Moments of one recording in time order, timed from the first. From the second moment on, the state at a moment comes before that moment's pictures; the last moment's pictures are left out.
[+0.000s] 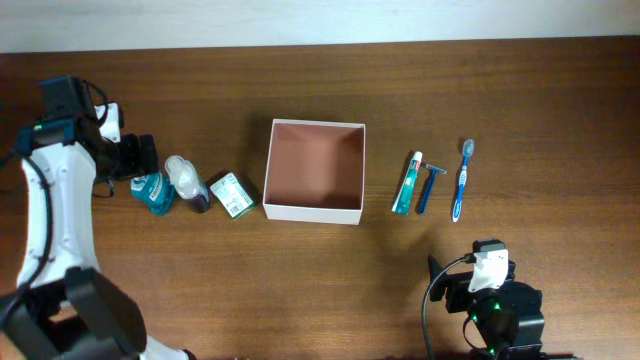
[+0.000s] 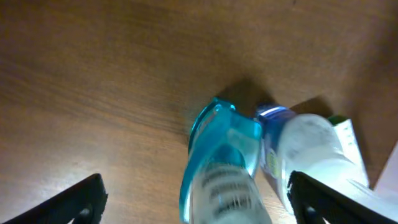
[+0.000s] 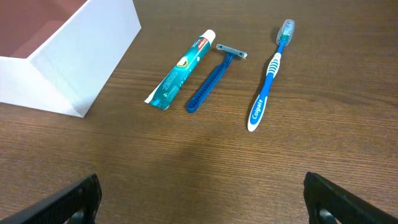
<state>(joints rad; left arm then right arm) 0.29 1.75 1.54 -1.05 0.01 0.07 0.07 0.06 0.16 -0.62 -0.09 0.03</state>
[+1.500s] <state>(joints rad) 0.22 1.69 1.80 -1.30 -0.06 0.05 0.07 0.06 0.16 -0.62 -0.09 0.03</state>
